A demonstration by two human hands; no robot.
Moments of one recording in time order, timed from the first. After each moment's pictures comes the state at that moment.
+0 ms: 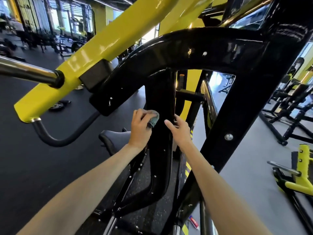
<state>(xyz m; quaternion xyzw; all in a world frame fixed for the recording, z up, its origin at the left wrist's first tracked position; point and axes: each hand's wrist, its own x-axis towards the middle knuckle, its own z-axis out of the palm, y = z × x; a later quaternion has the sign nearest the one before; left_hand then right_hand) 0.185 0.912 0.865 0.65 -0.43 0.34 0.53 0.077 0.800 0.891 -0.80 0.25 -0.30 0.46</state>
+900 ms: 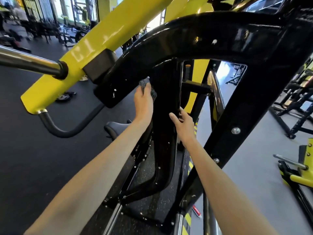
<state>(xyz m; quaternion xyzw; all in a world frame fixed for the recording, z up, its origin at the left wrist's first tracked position) 0.157 0.919 0.956 0.59 -0.17 -0.04 0.79 0.076 0.807 0.886 -0.78 0.22 -0.33 0.49</state>
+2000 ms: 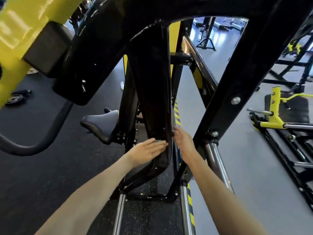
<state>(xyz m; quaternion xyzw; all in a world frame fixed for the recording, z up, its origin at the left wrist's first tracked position) 0.205 0.923 0.709 0.49 -0.75 0.43 -0.14 0.050 0.809 0.765 -0.53 0.45 -0.25 0.67</state>
